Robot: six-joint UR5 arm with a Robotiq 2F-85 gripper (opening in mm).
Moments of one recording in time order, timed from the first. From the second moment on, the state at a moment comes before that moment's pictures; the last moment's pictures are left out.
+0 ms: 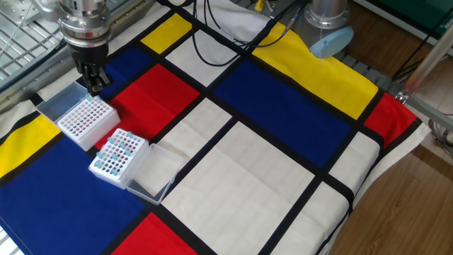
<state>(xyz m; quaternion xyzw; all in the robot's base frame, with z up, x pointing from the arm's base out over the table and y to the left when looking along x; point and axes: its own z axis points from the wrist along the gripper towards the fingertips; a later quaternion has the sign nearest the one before) 0.602 -0.180 0.121 0.07 0.99 -0.04 0.12</state>
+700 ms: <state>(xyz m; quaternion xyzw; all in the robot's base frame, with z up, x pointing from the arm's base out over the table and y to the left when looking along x) 0.600 -0.187 0.117 0.06 0.99 -0.03 0.12</state>
